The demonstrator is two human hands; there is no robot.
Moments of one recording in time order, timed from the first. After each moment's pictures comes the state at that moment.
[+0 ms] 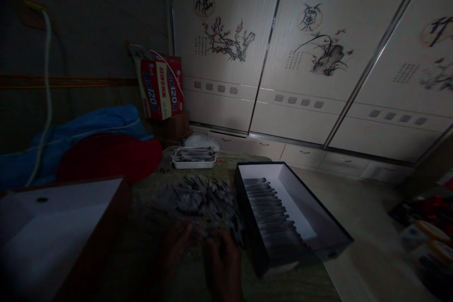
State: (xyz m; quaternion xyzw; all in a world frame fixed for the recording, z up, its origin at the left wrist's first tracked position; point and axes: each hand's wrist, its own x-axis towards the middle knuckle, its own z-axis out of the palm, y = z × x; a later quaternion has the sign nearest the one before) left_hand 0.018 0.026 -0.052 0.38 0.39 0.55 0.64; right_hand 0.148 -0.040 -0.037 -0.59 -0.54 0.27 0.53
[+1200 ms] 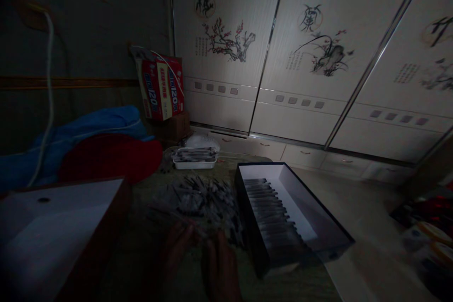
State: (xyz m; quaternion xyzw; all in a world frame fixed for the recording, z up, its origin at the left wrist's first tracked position) left_hand 0.017 0.023 -0.048 0.39 0.42 0.55 0.61; right_hand 0.150 -0.042 -0.069 -0.62 -0.56 0.13 0.53
